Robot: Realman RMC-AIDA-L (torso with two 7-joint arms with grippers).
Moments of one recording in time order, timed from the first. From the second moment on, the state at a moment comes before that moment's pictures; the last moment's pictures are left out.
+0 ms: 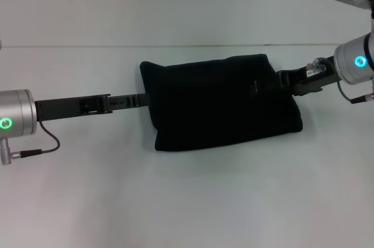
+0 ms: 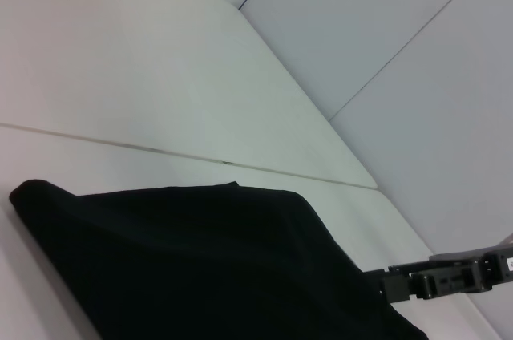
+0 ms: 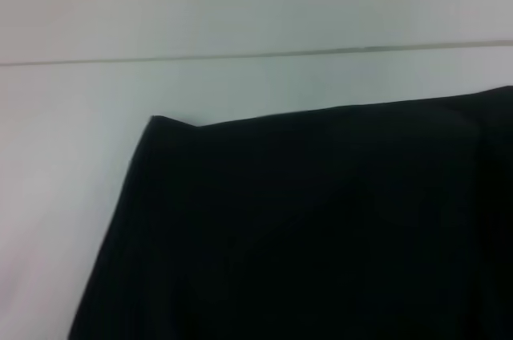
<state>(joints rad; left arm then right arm) -0.54 -2.05 0.76 0.76 1.96 1.41 -2.09 0.95 1.99 -0.87 -0.57 -2.49 -1.15 2.60</state>
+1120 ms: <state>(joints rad) -0.55 -2.06 0.76 0.76 1.96 1.35 -2.09 0.87 1.98 -0.86 -0.58 -2.36 -1.32 2.50</state>
